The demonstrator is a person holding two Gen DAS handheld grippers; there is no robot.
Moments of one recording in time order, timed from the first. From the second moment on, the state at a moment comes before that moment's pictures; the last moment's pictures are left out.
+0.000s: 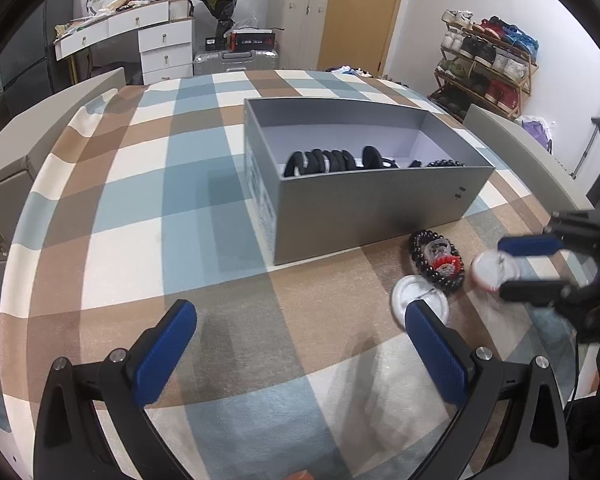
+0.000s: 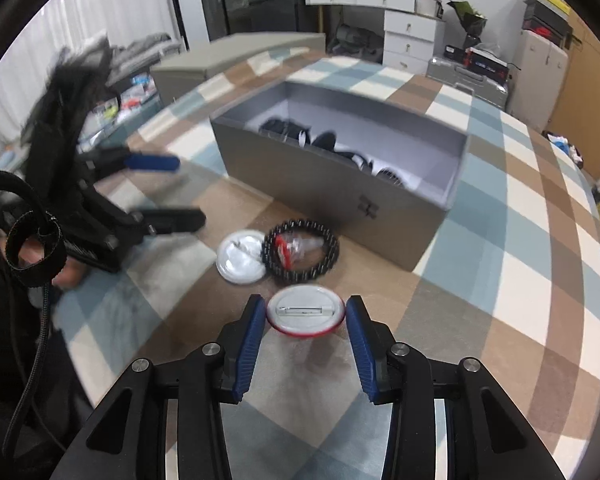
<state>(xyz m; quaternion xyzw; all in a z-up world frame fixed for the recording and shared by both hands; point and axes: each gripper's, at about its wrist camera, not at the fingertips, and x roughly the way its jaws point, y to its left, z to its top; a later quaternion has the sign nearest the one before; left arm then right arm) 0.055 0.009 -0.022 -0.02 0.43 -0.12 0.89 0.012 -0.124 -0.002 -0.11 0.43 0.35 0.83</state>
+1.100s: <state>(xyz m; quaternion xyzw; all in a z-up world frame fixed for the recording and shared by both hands) 0.041 -0.050 -0.023 0.09 0.43 -0.22 0.87 0.015 -0.156 0.036 0.01 0.35 0.38 0.85</state>
